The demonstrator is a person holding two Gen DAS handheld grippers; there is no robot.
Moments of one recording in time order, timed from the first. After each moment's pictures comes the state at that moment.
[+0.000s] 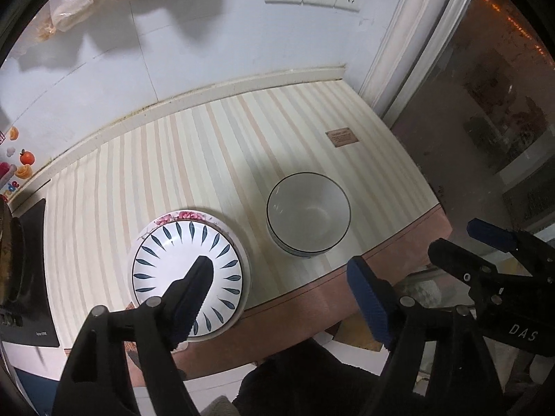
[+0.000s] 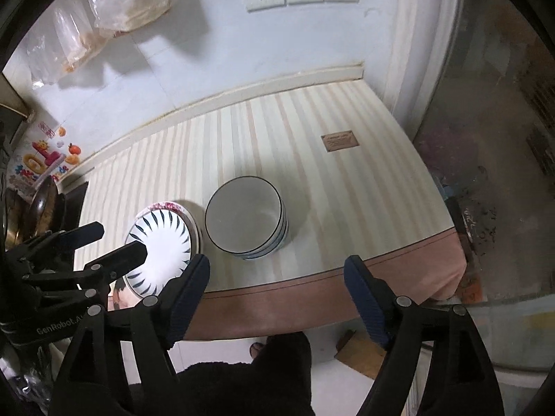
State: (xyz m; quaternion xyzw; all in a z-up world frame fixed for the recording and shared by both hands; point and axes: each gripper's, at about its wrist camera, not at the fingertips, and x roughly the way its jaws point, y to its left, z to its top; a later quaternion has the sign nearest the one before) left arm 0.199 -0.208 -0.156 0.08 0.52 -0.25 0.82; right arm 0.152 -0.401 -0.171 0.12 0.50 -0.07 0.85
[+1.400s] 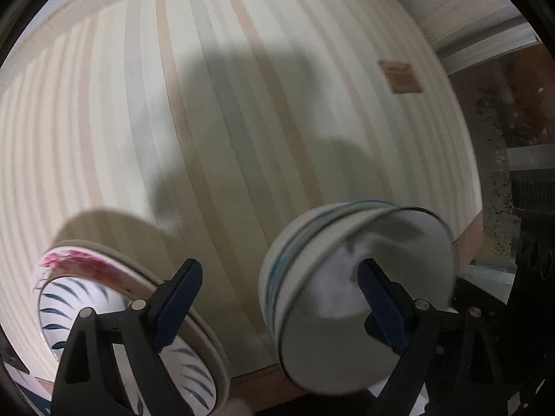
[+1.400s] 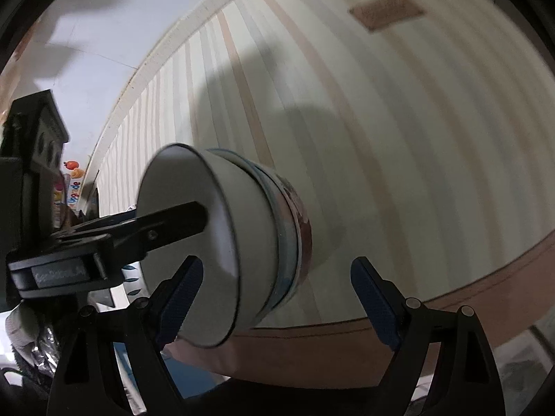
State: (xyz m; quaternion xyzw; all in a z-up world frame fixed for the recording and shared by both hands) left arm 0.344 -0.283 -0.340 0.05 0.70 -0.25 0.67; right arm 0.287 -0.449 -0.395 0.32 0.61 0.03 0.73
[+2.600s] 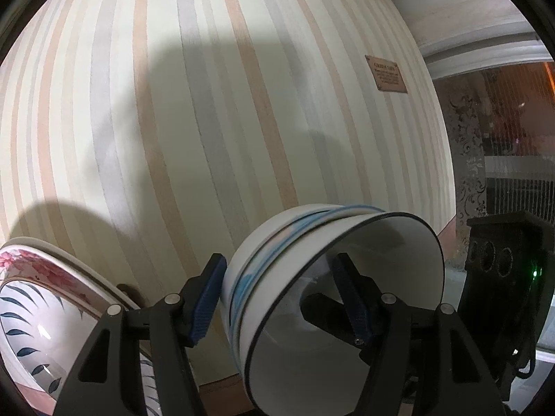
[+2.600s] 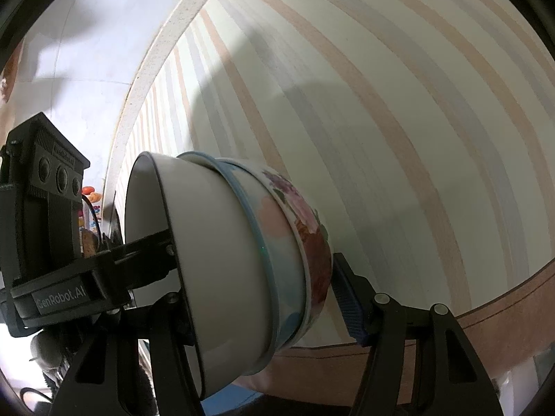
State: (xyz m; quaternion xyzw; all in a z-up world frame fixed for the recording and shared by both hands) left arm 0.347 -0.275 -0.348 -0.02 0.71 -0.28 0.64; right arm 0.309 -0.445 -0.428 0.39 0.59 0.04 0.70
